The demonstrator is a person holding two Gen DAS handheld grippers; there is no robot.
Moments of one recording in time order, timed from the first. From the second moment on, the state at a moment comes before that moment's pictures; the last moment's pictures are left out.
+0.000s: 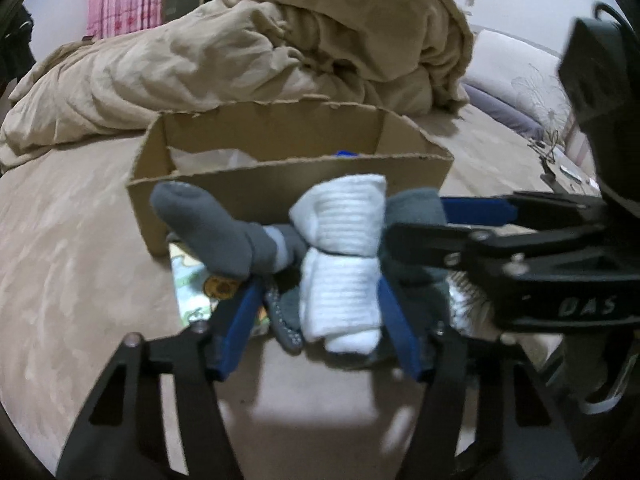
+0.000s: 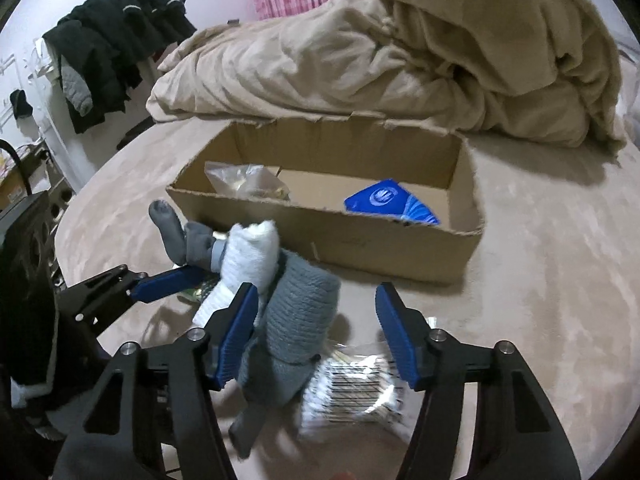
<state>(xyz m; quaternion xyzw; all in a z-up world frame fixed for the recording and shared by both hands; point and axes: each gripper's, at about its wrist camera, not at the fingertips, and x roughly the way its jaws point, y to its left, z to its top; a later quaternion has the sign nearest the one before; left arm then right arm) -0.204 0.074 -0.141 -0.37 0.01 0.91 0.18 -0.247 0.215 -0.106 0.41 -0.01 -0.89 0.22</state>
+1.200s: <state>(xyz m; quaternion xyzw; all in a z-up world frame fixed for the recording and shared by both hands) -0.200 0.101 -0.140 -0.38 0.02 0.90 0.20 -0.217 0.258 -0.052 0.35 -0.05 -0.91 0.19</state>
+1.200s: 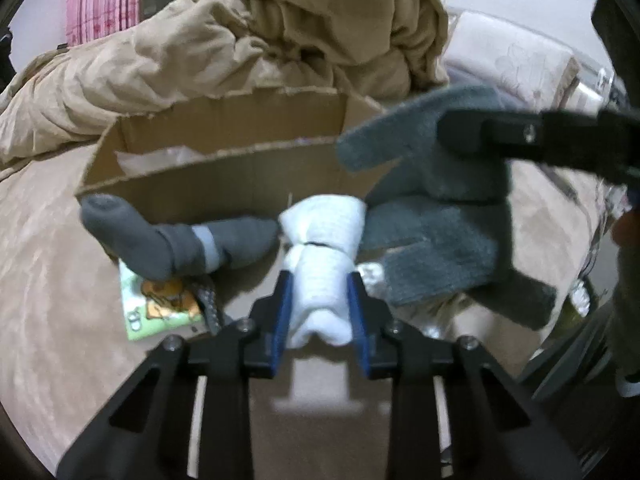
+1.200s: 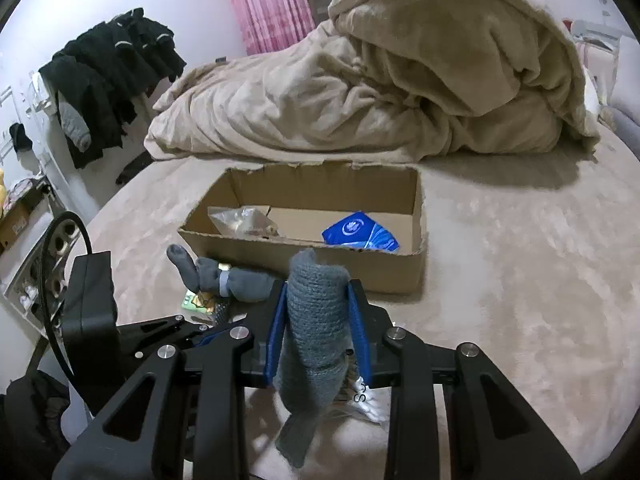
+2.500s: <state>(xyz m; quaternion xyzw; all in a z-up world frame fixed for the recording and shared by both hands) -0.328 0.011 -0.078 -0.36 -0.04 0.92 0.15 -0.341 0.191 -0.029 0.33 -0.05 -0.91 0.23</state>
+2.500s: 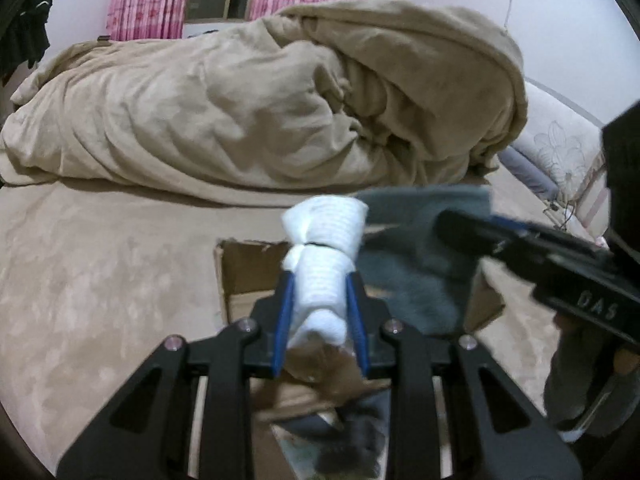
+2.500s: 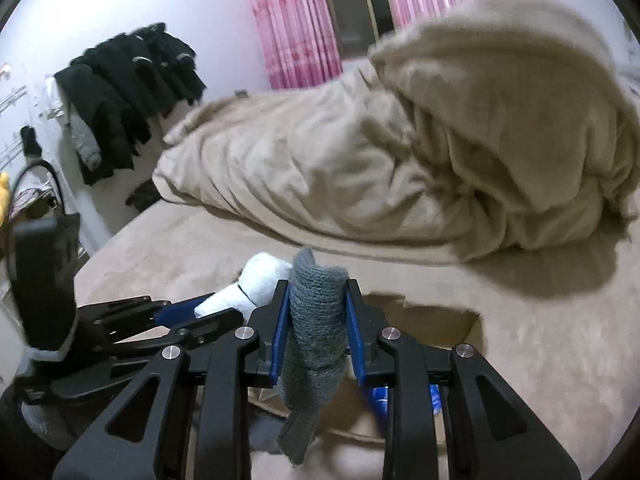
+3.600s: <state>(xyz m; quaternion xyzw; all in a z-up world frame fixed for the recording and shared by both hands) -0.193 -0.034 -0.027 -0.29 -0.09 0.94 0.12 -0.246 0.249 0.009 0.28 -0.04 -0.95 0.14</state>
